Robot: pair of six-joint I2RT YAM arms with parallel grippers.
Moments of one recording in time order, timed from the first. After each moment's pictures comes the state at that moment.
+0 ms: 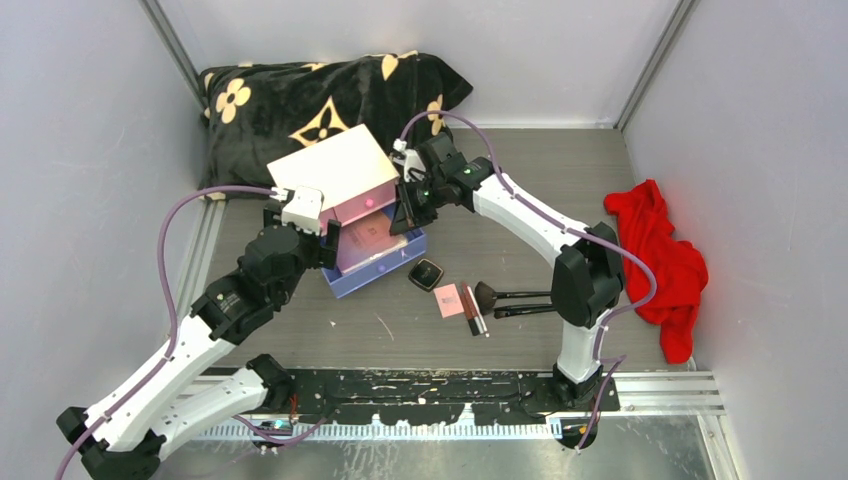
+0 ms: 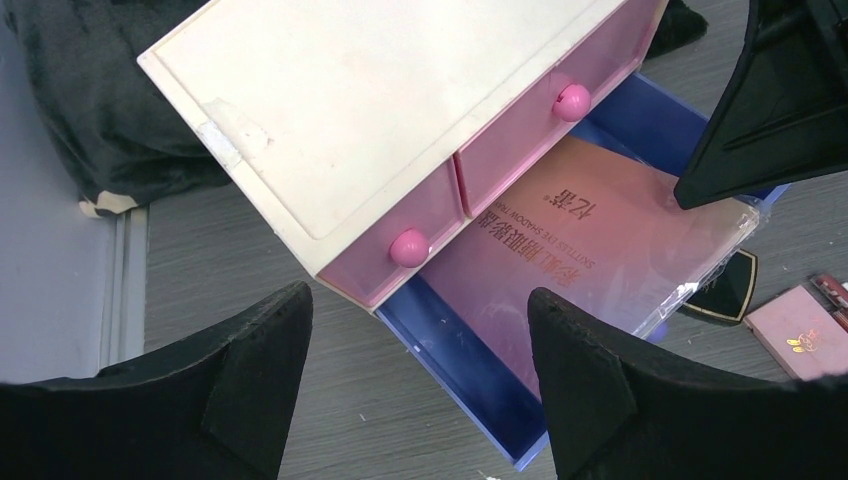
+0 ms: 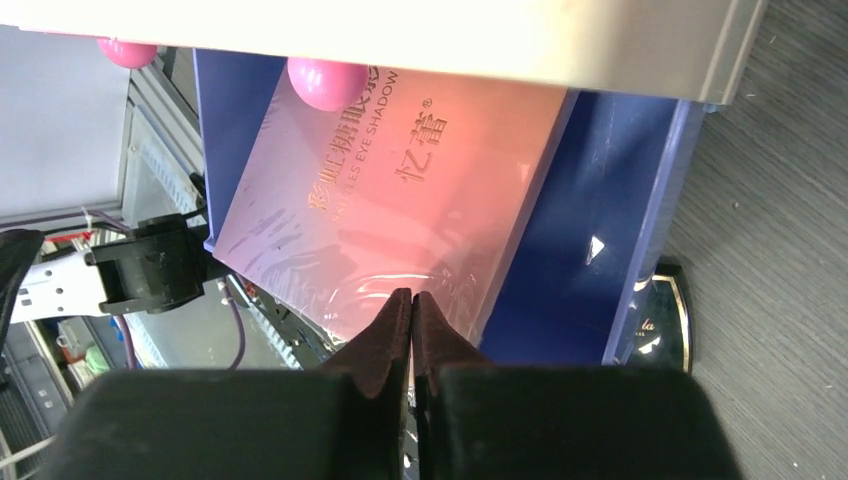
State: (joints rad) left arm -0.71 0.75 0.89 -0.48 -0.53 -0.03; right arm 0.66 1.86 1.66 -0.66 -0.51 0.38
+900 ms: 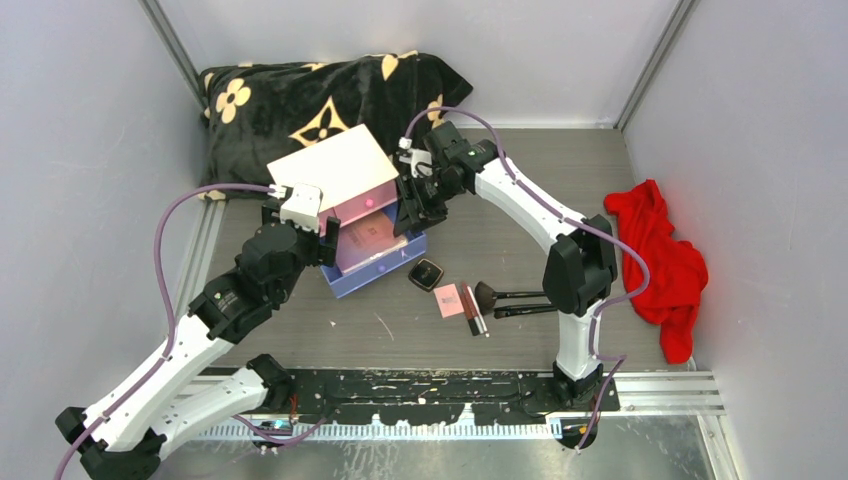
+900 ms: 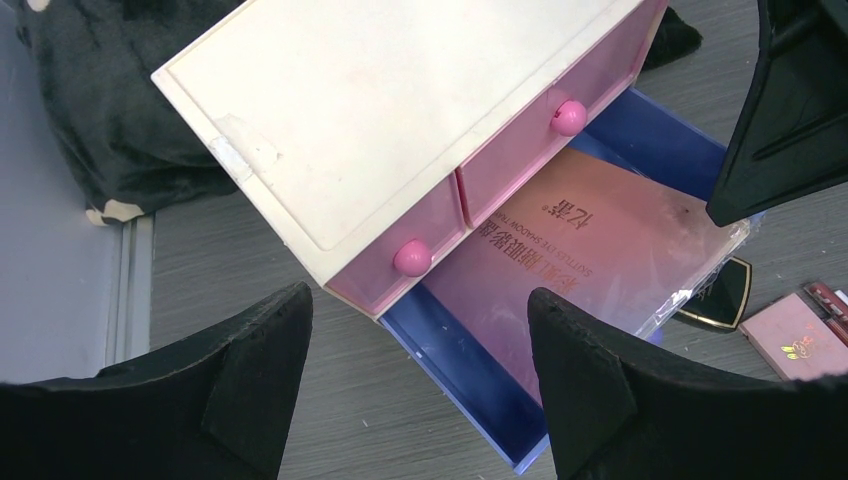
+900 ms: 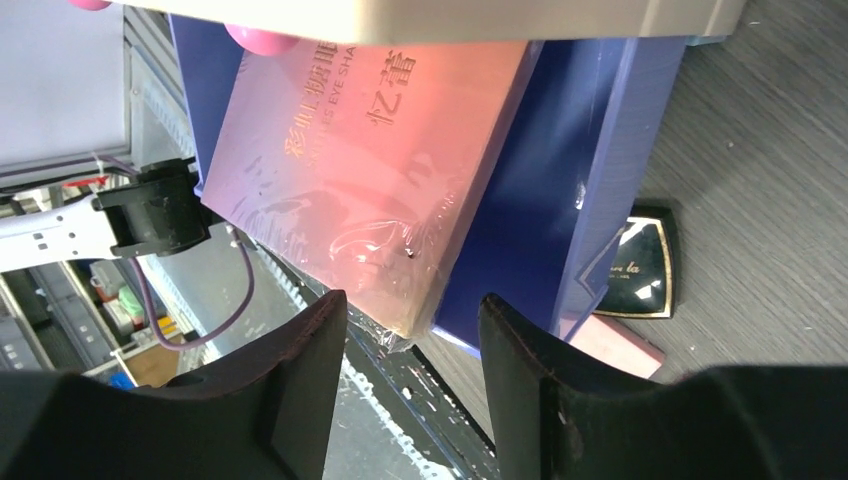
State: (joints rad) left arm -0.71 0.76 0.91 -0.48 -0.53 -0.02; right arm 0.61 1.94 1.82 -0.91 -0.60 0.27
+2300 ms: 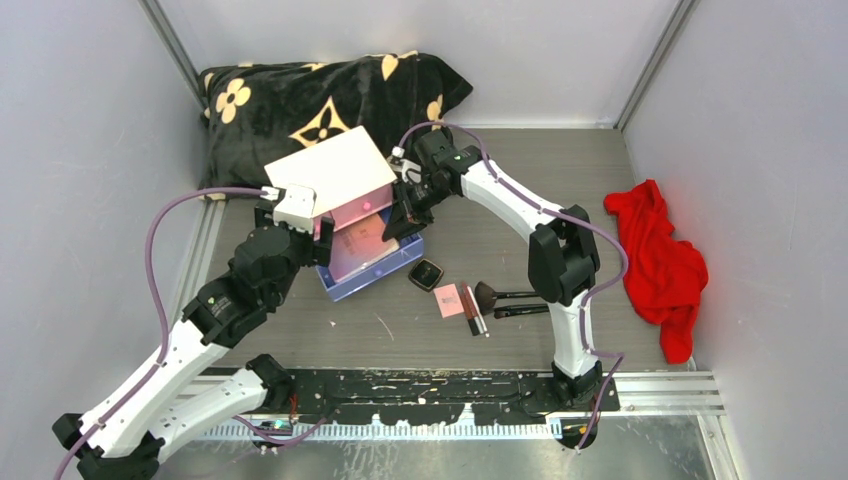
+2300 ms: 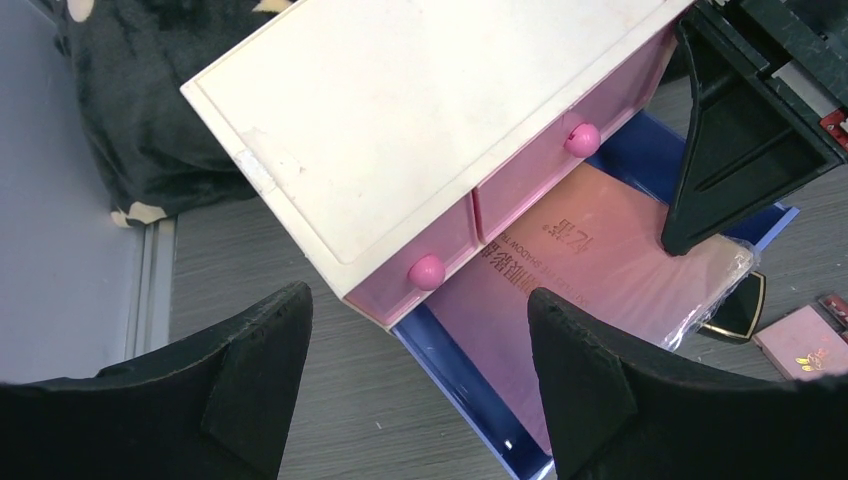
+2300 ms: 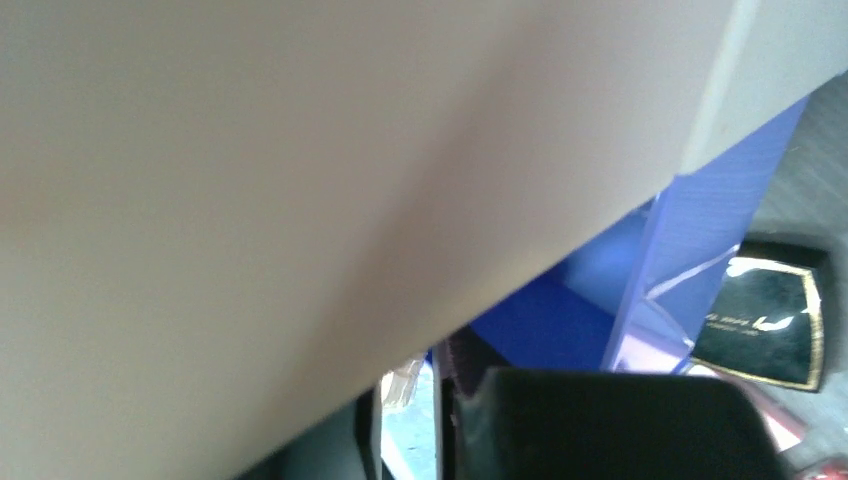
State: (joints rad) left arm -0.71 0.73 0.91 -0.48 -0.56 0.00; right arm 0.62 2.06 1.82 -0.83 -0.79 0.42
